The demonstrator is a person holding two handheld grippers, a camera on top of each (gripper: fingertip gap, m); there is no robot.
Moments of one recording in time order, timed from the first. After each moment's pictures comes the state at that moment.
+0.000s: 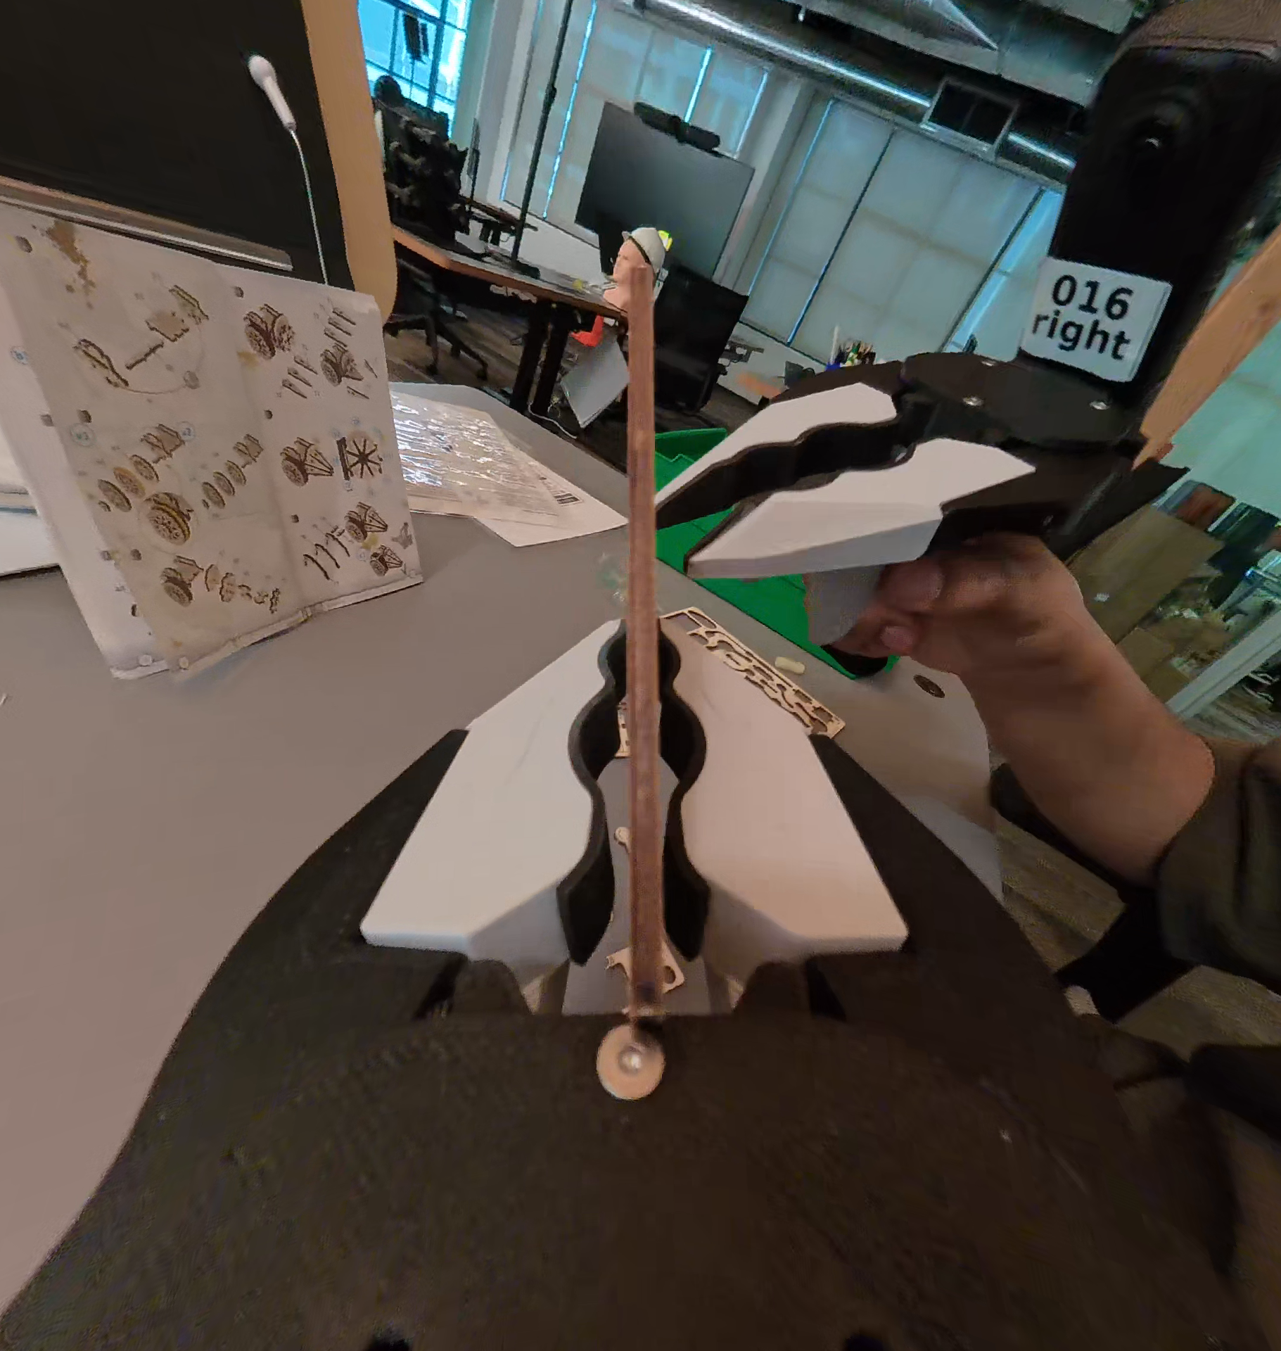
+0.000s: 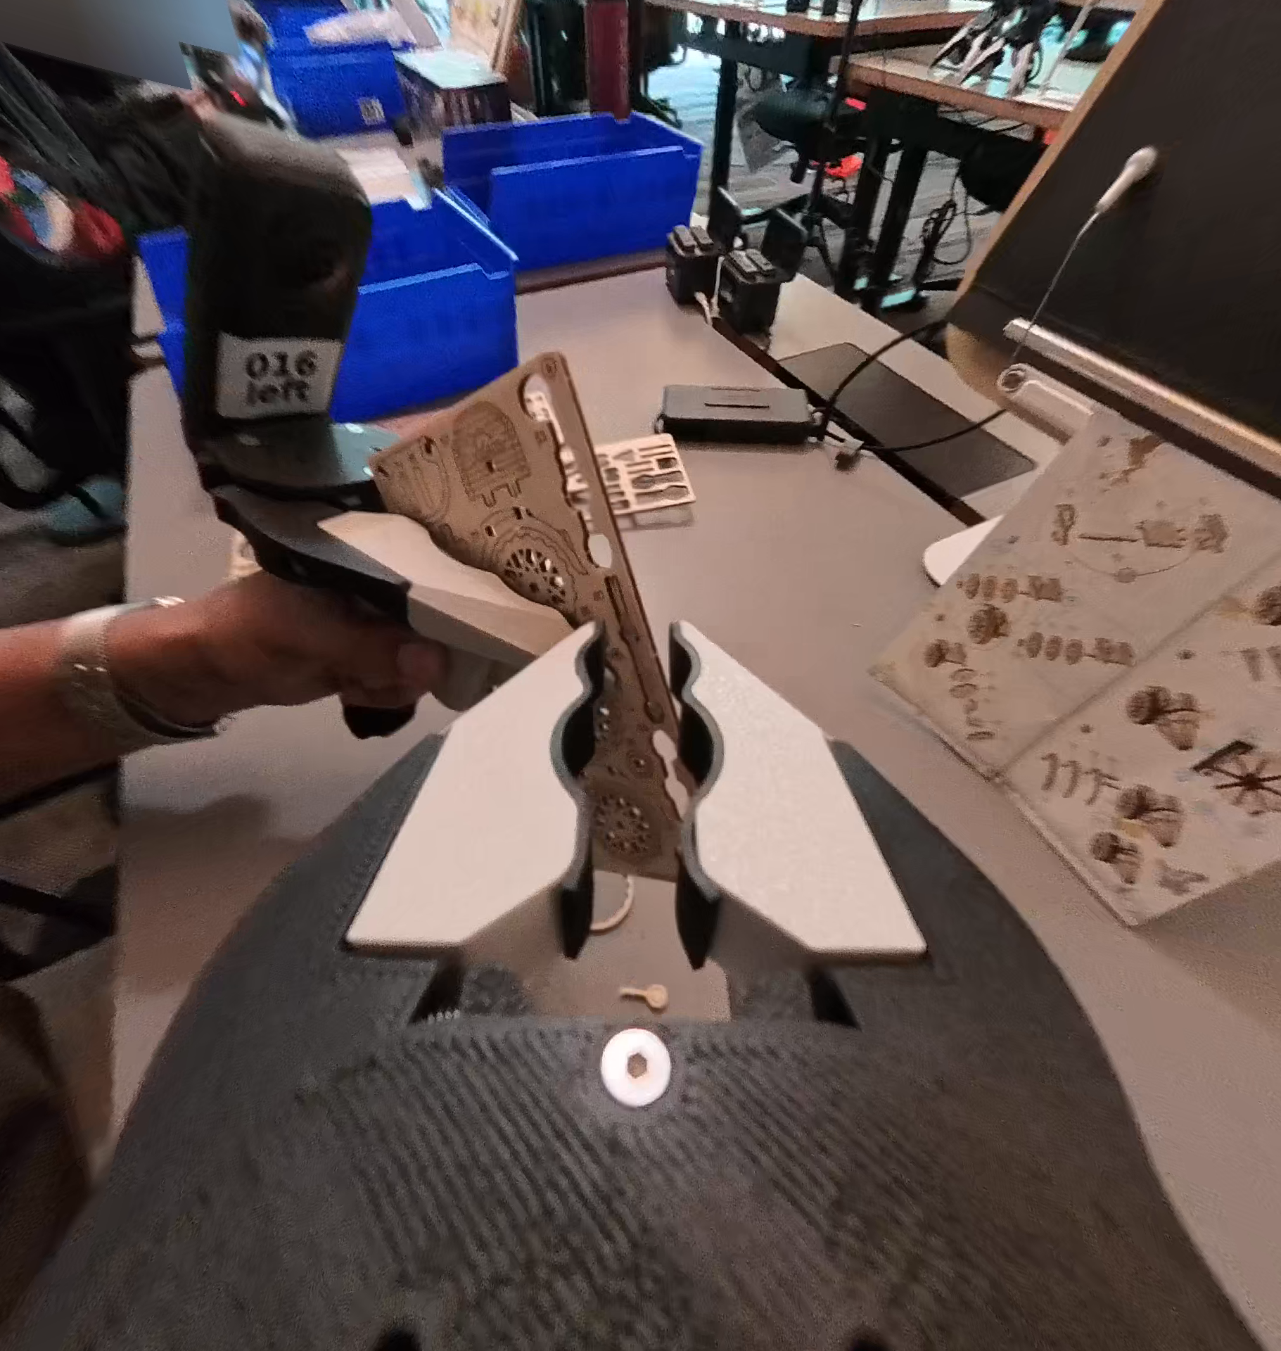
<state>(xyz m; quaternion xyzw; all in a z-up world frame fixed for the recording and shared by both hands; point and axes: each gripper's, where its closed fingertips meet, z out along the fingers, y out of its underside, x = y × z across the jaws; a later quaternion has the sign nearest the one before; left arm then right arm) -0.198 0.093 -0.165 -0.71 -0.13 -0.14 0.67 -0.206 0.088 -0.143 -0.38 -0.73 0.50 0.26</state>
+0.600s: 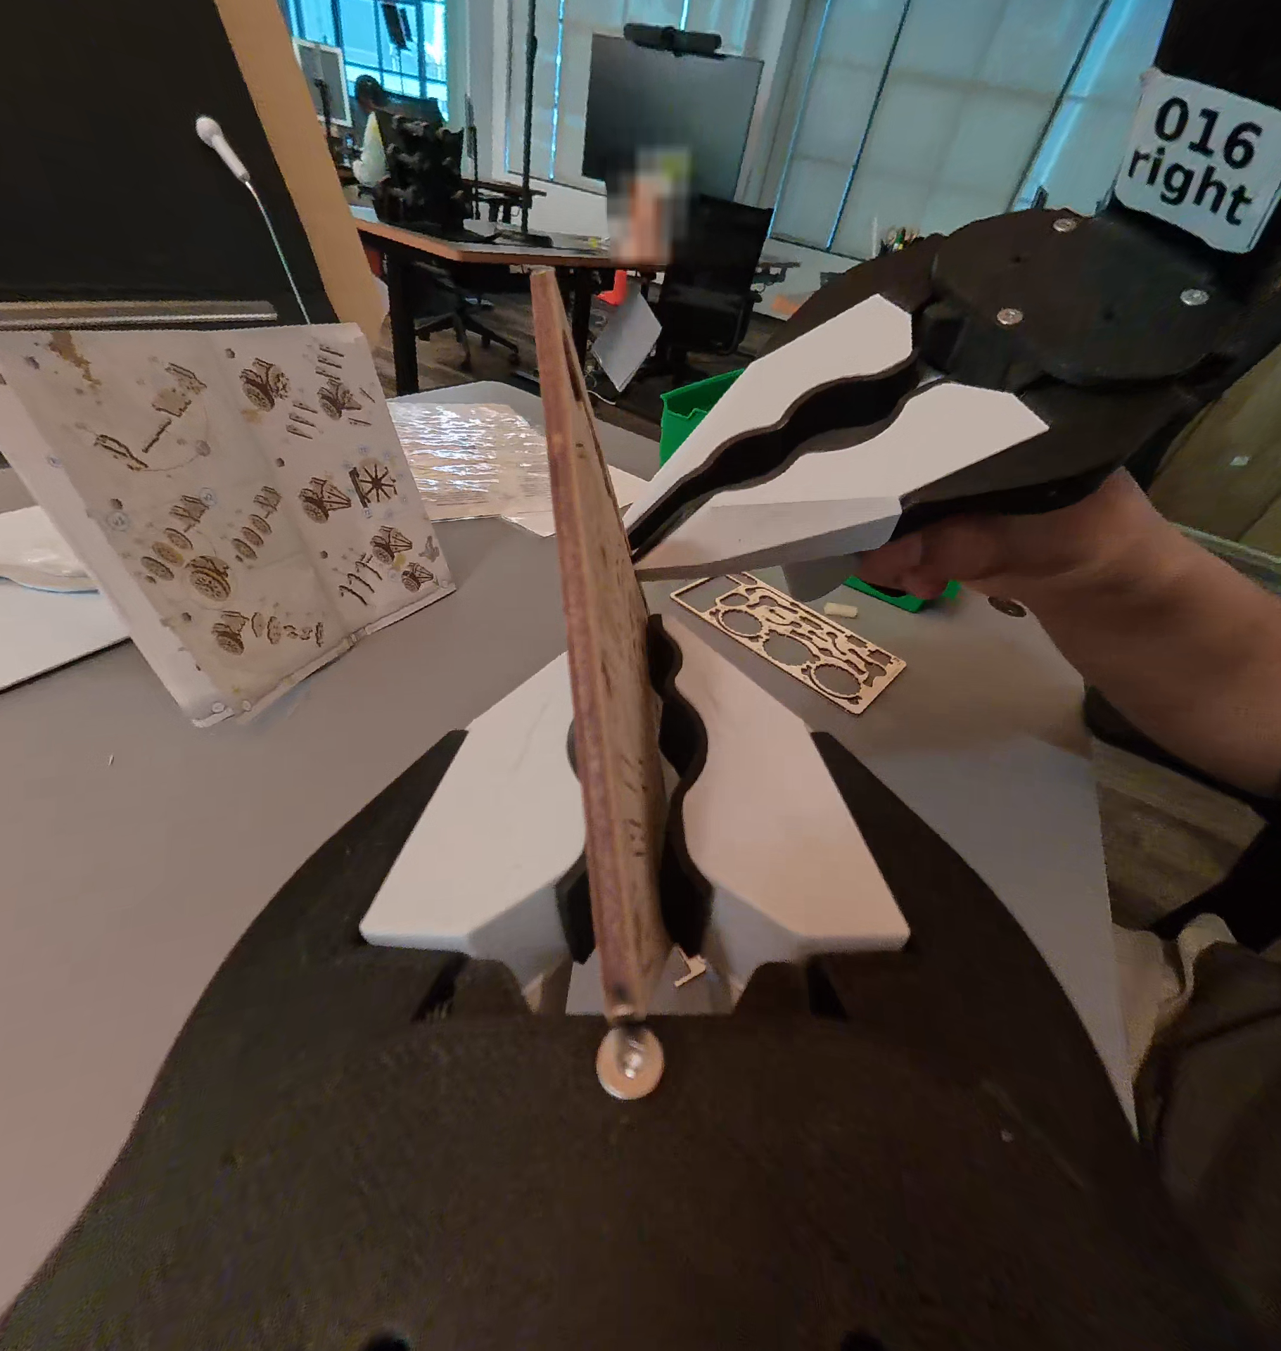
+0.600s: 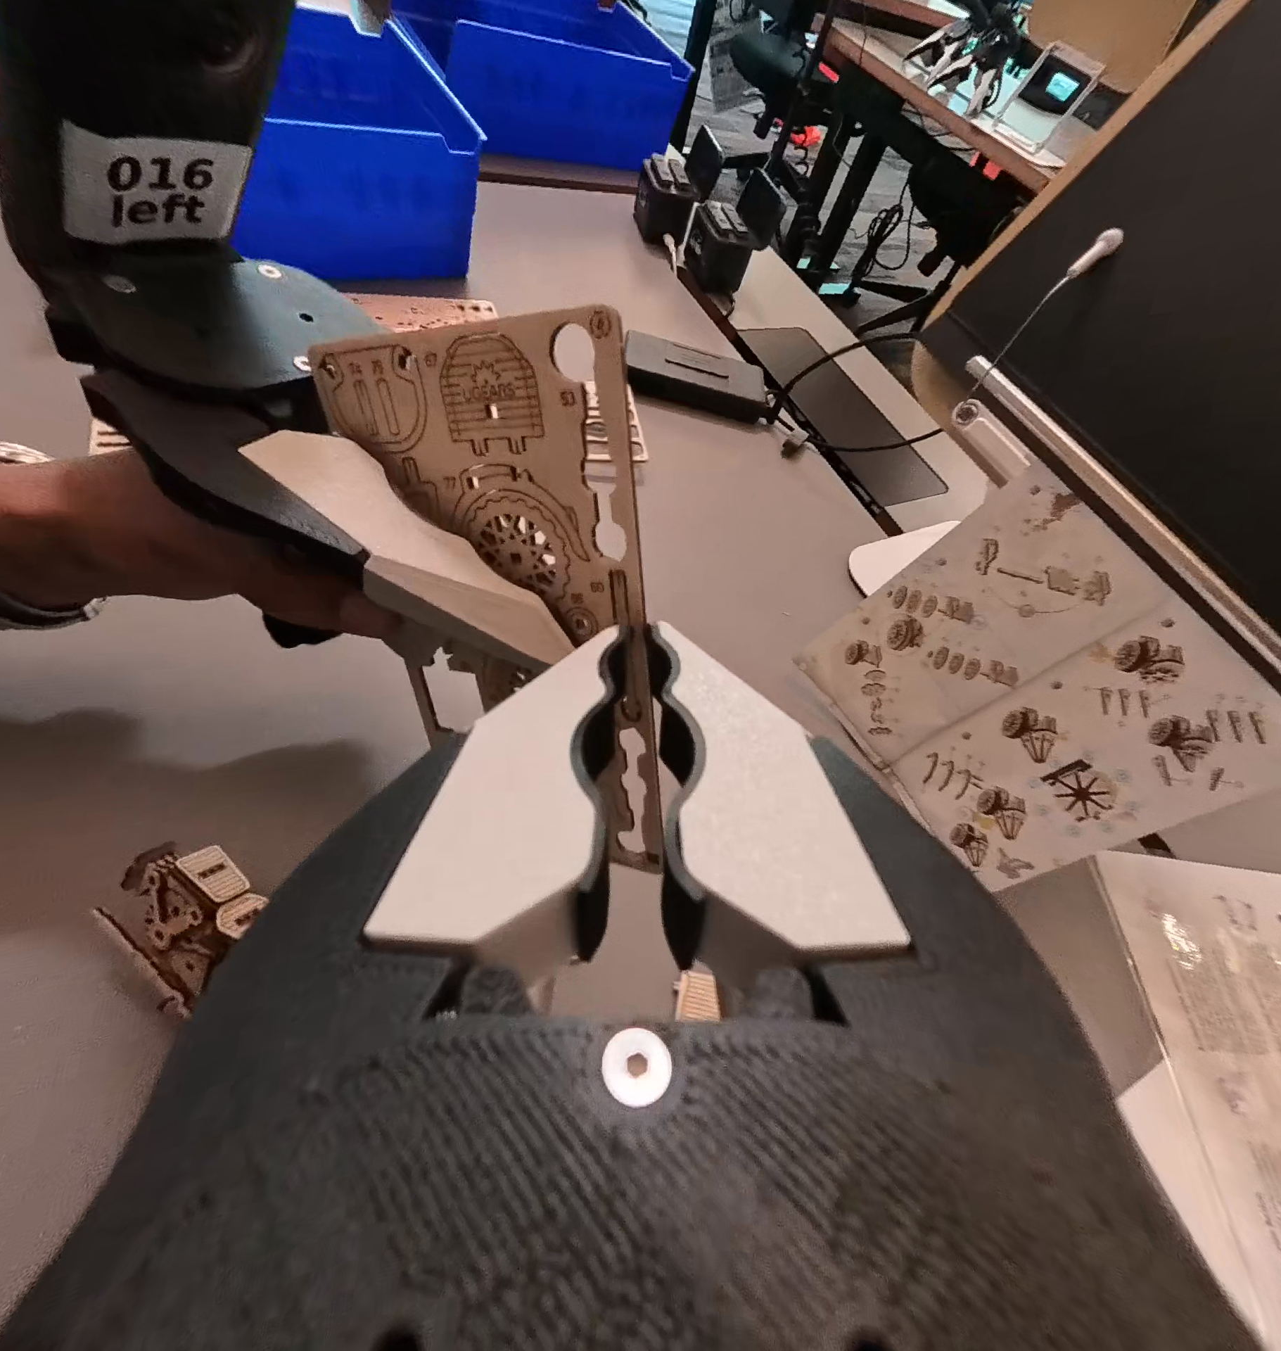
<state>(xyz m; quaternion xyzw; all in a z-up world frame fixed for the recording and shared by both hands) -0.188 0.094 -0.165 -0.75 -0.07 -0.06 0.66 -0.201 0.087 -0.149 -0.34 -0.77 0.42 0.34</state>
